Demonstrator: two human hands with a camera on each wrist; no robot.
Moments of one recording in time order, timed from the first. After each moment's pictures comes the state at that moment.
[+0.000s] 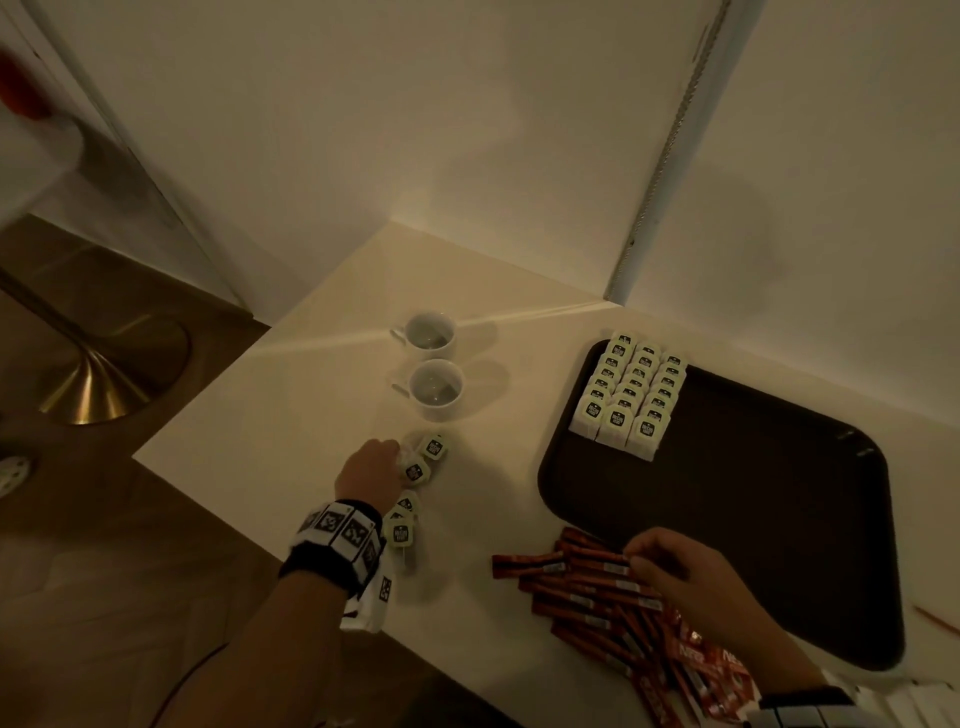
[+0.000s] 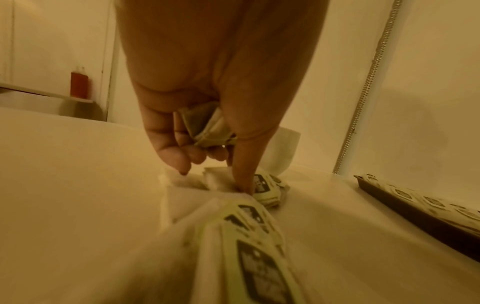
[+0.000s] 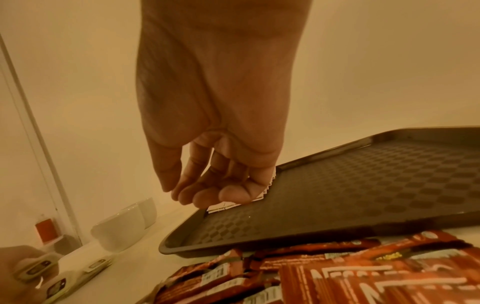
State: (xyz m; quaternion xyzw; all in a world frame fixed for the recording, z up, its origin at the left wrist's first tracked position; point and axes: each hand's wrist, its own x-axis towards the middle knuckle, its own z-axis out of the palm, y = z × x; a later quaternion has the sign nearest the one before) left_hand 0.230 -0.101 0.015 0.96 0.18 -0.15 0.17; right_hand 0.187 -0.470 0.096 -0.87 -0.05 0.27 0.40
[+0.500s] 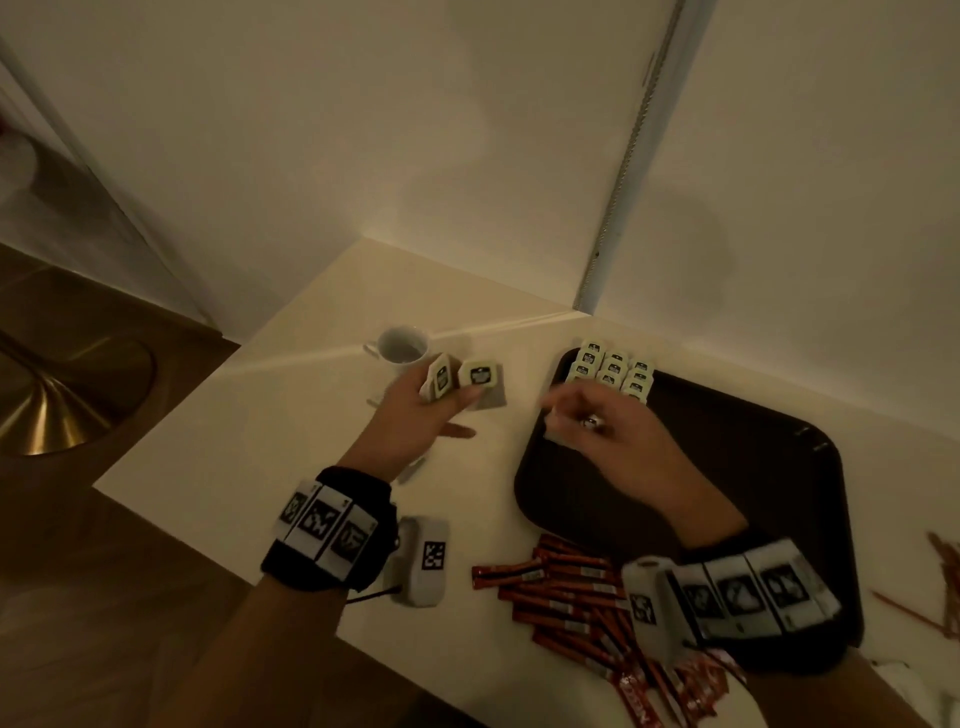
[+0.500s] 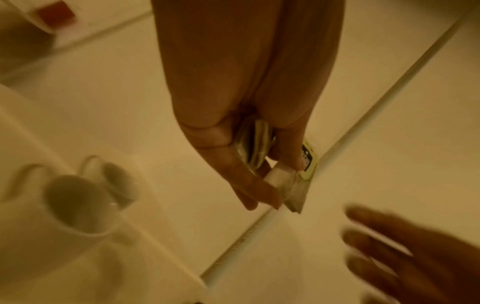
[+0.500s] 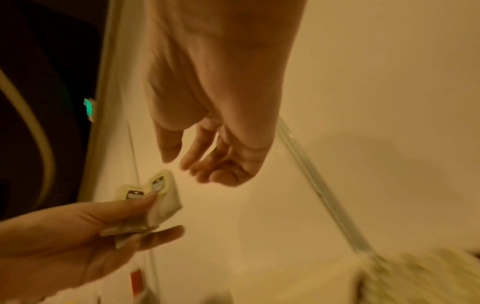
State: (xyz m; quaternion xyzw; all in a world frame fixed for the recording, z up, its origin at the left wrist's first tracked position) left_hand 0.250 -0.178 0.168 0.72 0.06 -0.02 0.69; right_hand 0.256 -0.397 0.194 -0.84 -0.21 0.09 0.49
